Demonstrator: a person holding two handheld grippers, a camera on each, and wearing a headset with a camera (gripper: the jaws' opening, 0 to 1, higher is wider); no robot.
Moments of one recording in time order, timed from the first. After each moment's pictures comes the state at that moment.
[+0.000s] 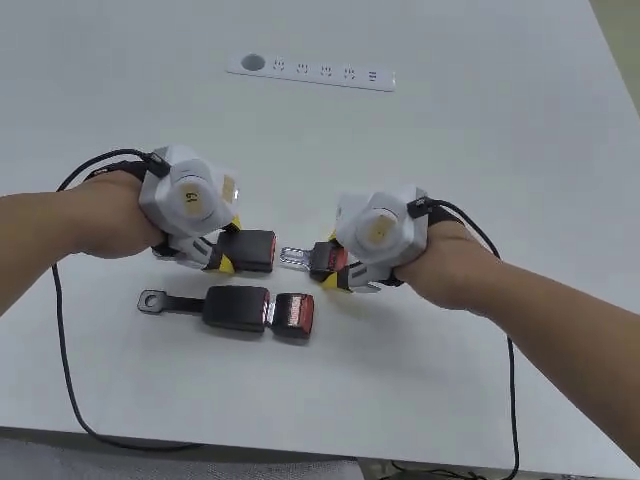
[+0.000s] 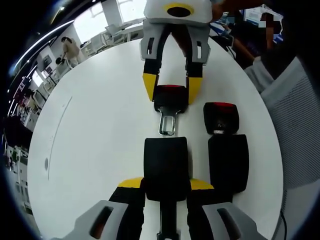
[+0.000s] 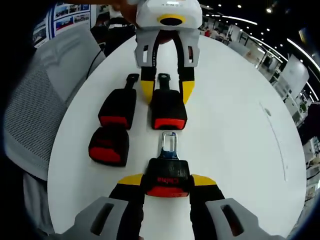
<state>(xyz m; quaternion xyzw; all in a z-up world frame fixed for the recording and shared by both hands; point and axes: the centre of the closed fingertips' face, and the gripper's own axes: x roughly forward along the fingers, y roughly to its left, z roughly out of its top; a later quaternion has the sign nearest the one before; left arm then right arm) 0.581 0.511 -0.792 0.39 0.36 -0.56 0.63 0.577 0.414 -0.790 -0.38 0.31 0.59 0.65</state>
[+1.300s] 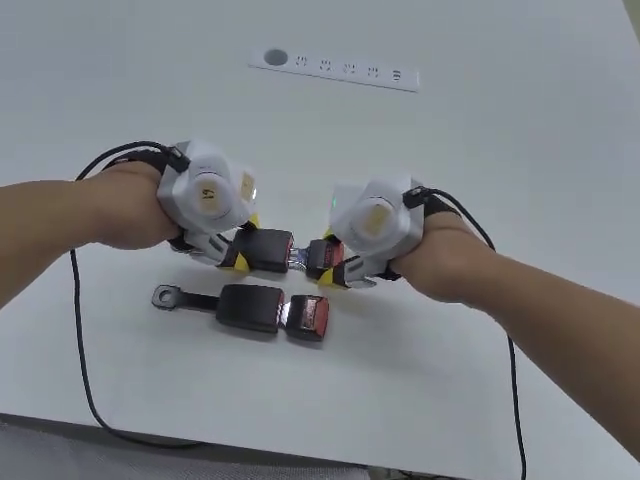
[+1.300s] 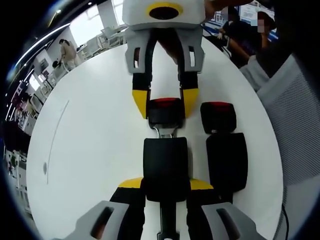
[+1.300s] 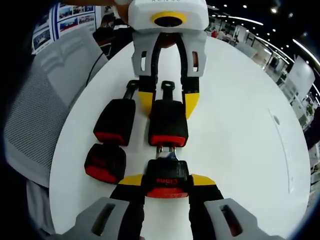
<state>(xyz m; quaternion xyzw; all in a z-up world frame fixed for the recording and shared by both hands) 0.582 0.510 -0.792 0.39 0.35 -0.58 0.62 0.582 0.439 -0.793 -0.37 0.31 0.61 0.63</state>
